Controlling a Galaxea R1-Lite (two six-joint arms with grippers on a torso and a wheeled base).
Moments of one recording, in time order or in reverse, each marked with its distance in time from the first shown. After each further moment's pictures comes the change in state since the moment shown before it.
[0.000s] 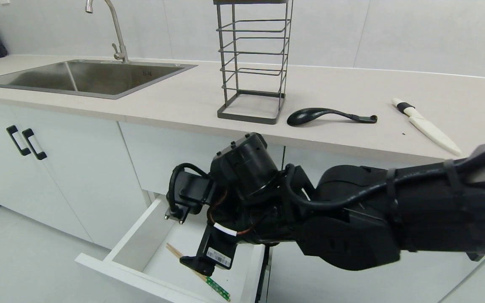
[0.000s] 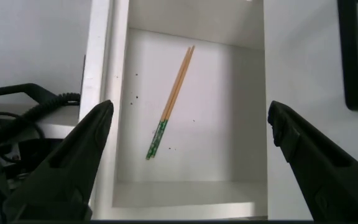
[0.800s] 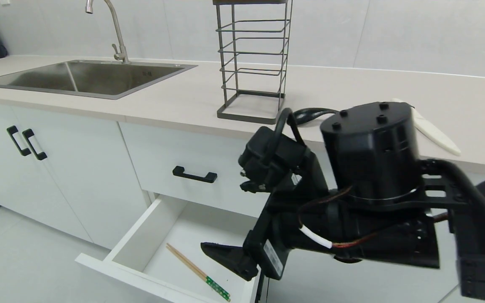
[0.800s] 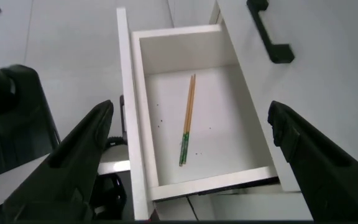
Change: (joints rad) left arm 0.000 0.000 0.000 0.000 0.000 0.000; right arm -0.002 -0.359 0.356 -0.228 0.000 0.286
